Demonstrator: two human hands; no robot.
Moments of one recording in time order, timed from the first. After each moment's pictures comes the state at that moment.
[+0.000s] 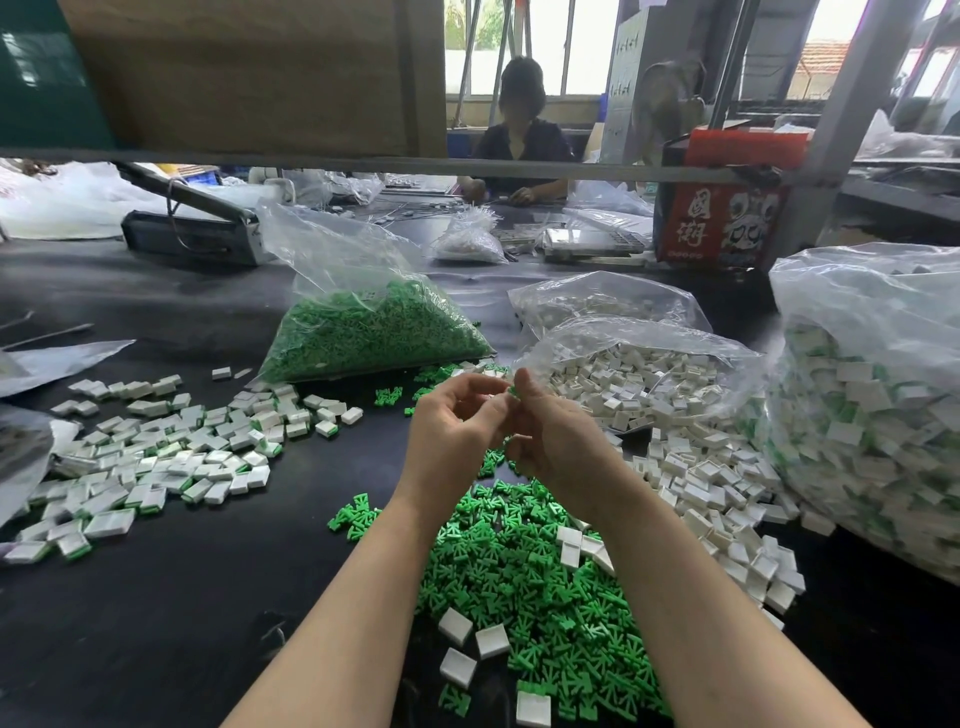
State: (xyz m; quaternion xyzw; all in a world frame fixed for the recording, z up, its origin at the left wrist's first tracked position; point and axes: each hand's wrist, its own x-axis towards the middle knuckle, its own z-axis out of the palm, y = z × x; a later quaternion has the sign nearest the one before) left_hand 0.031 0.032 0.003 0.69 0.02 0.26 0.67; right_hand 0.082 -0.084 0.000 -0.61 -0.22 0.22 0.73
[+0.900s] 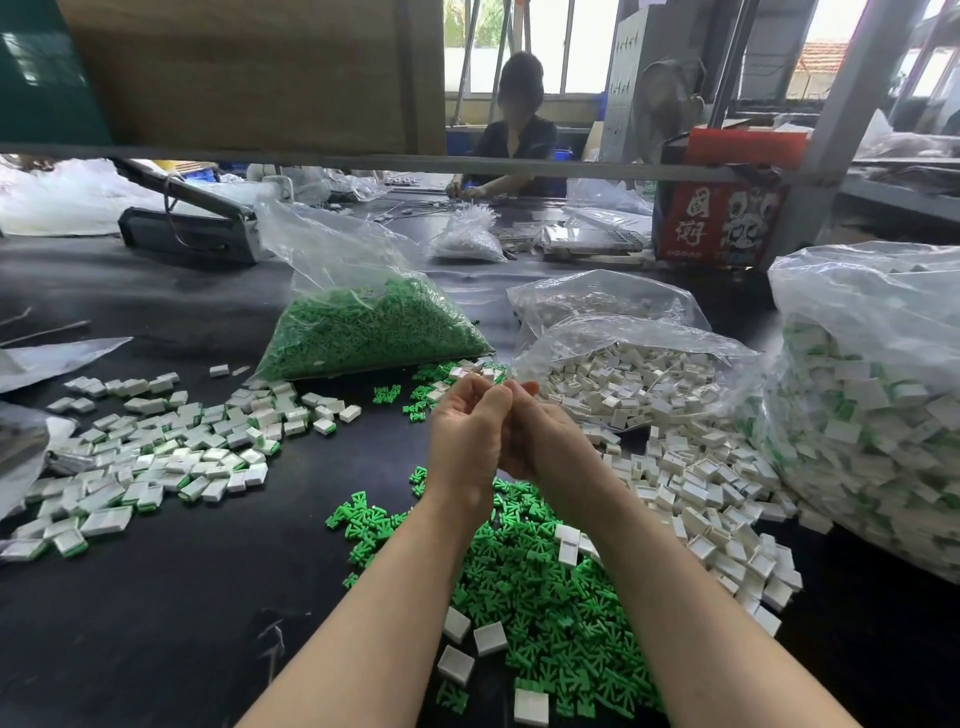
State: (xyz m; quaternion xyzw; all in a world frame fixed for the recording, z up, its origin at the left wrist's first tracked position) left_hand 0.034 0.003 0.009 0.52 0.09 0.21 0.82; right_hand 0.064 -0.077 0.004 -0.64 -0.21 0.17 0.72
